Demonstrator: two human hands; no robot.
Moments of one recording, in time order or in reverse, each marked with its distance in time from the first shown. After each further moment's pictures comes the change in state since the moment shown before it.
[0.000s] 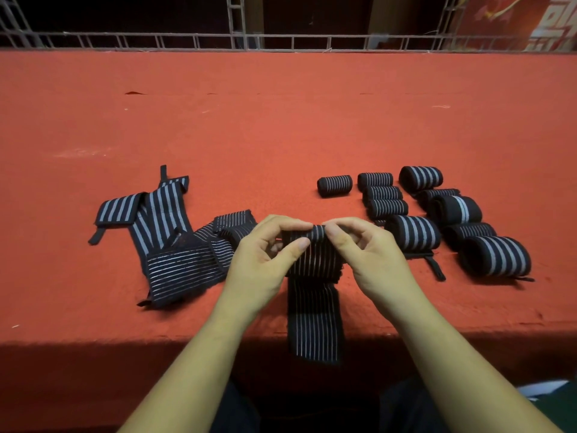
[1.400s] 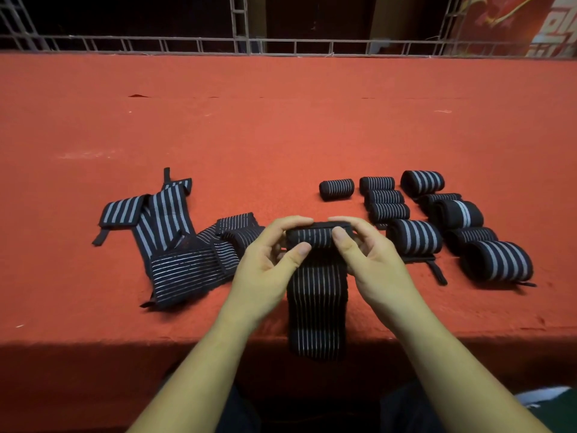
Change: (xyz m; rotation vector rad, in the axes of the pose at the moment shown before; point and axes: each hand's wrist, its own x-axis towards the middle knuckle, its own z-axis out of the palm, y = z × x) left_hand -0.004 -0.007 0.001 -0.081 -0.031 -0.002; right_hand -0.006 0.001 0.003 0.101 -0.030 0.013
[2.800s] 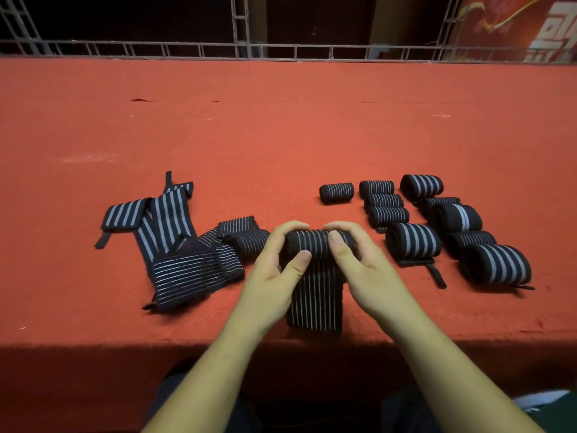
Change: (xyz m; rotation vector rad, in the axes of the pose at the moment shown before) left_hand -0.007 -0.001 0.006 0.025 -0.024 -0.059; right_hand -0.002 0.000 0.004 -0.252 -0.020 -0.016
